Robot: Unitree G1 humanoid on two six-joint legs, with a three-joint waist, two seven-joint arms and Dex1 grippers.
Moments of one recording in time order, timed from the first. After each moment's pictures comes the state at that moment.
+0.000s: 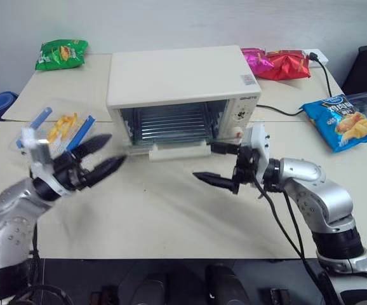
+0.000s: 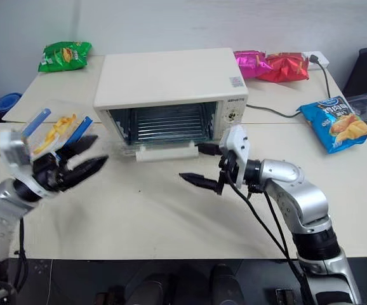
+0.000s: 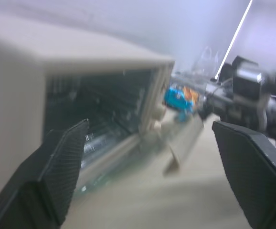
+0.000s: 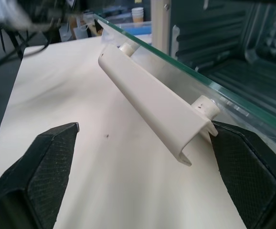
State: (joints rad) left arm -0.22 0.70 0.48 -0.24 -0.99 0.58 -0.82; right arm -0.45 -0.54 0.08 -0.31 0.54 0.55 0.93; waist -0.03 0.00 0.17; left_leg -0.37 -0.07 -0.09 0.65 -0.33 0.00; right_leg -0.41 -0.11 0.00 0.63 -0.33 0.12
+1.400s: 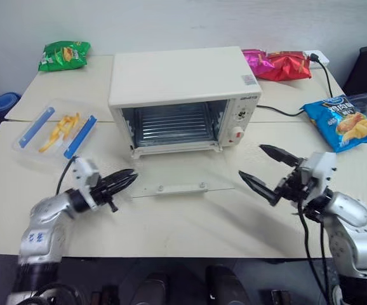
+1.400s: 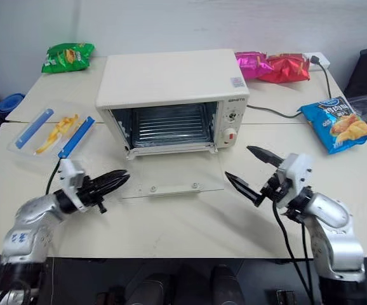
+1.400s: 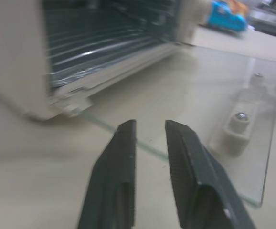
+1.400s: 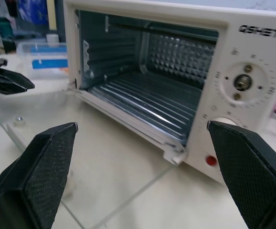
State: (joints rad) left arm -0.05 0.49 0.33 -0.07 -0.55 0.22 -0.80; right arm -0.12 -0.47 -0.18 -0.30 0.50 0.14 0.87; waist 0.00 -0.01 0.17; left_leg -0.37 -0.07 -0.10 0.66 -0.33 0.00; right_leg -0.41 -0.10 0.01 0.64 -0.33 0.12
